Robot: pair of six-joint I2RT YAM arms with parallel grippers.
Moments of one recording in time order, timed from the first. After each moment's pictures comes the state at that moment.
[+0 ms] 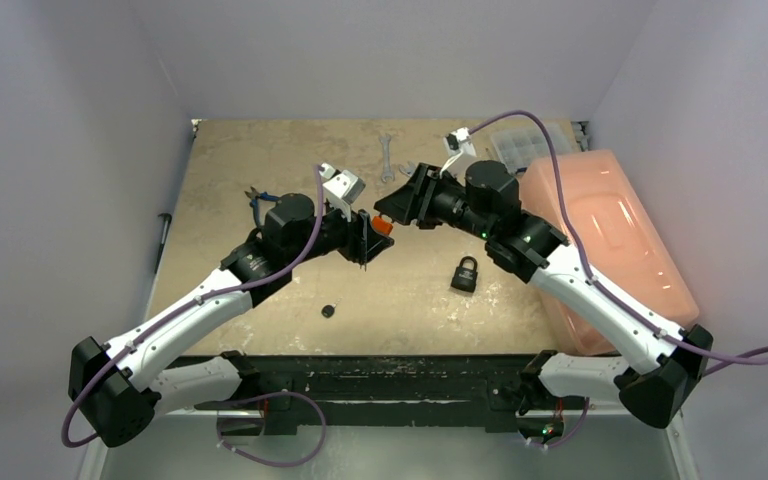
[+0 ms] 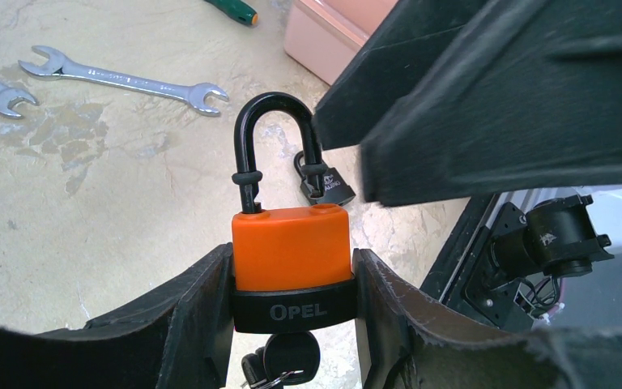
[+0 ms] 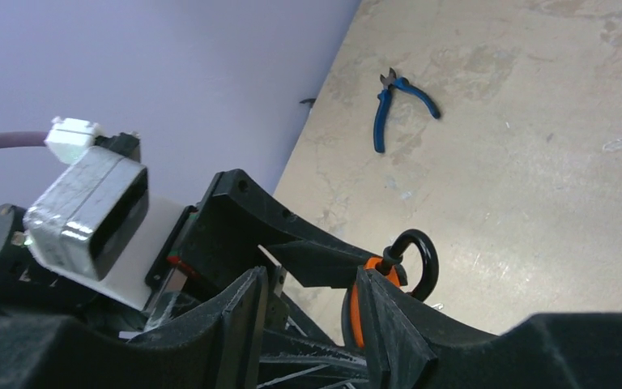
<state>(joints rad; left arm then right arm) -0.71 1.09 0.90 -0.07 0.25 -0.28 0.73 1.18 1.20 -0.23 -0.15 0.78</state>
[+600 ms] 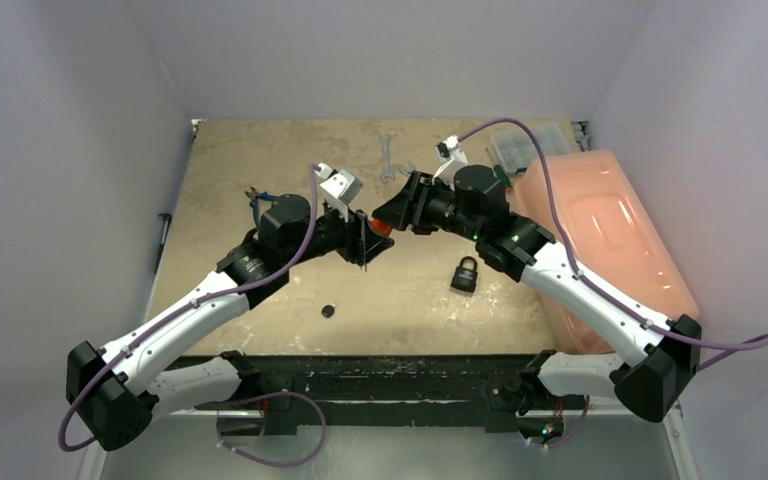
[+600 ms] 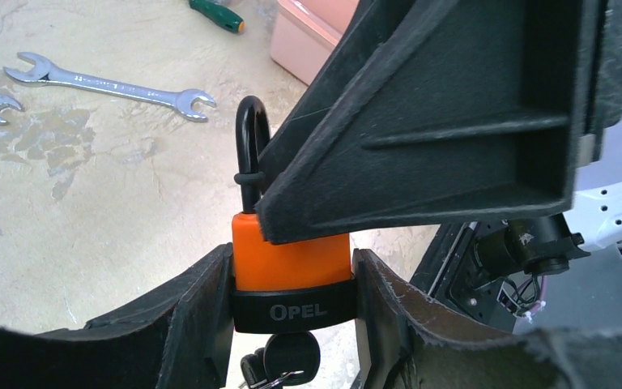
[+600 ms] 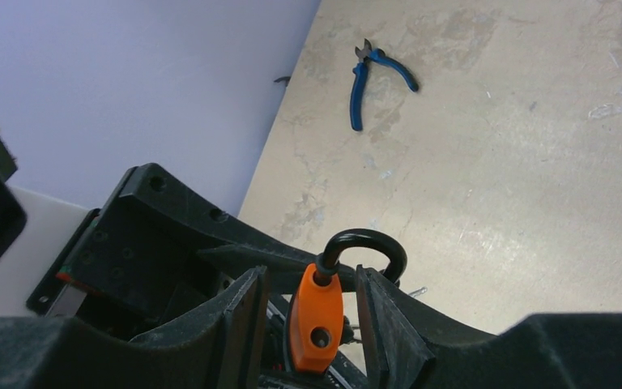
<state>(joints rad) -0.71 1.06 0.90 -0.07 0.27 -0.31 0.73 1.22 1.15 -0.21 -0.15 0.79</state>
